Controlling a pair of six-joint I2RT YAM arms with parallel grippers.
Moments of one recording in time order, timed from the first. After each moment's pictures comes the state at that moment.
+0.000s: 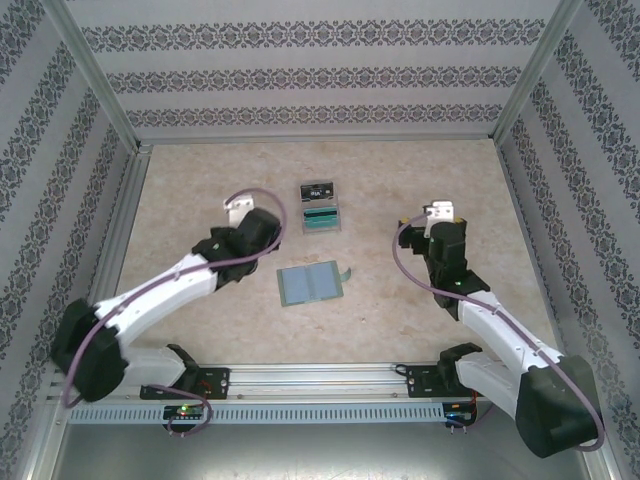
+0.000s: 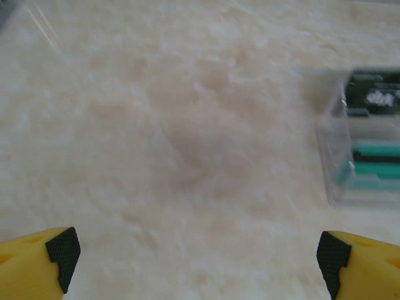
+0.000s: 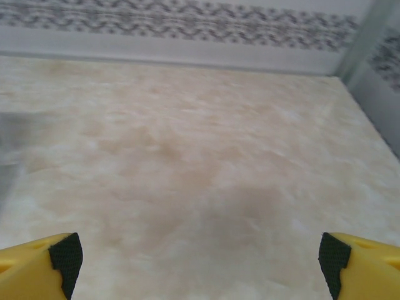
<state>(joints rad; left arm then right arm) -0.63 1.35 0.97 -0.50 -0.67 -0.58 0.25 0.98 0.44 0.15 0.33 0.07</state>
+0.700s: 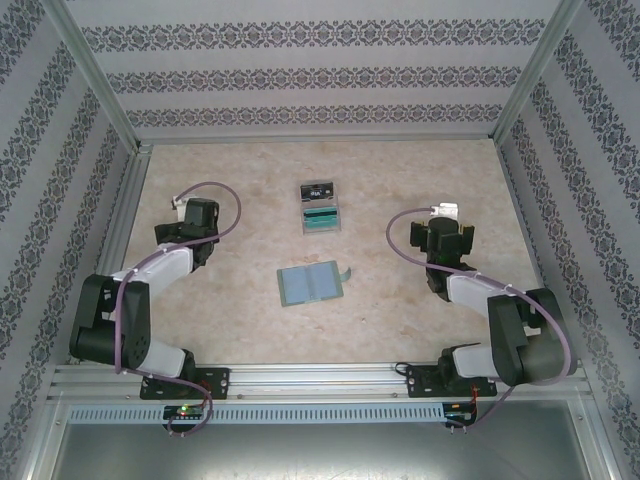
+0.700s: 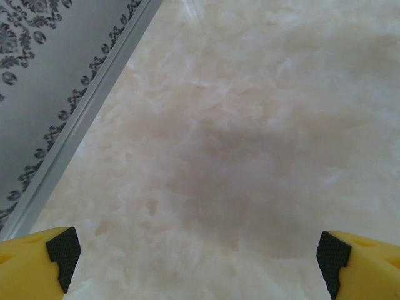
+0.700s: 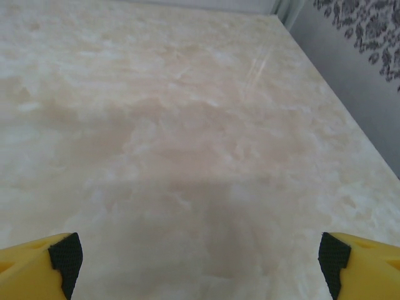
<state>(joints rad) -0.10 1.46 0.73 -0.08 -0.59 -0.21 0.14 1.35 0.43 0.43 0.41 0.03</state>
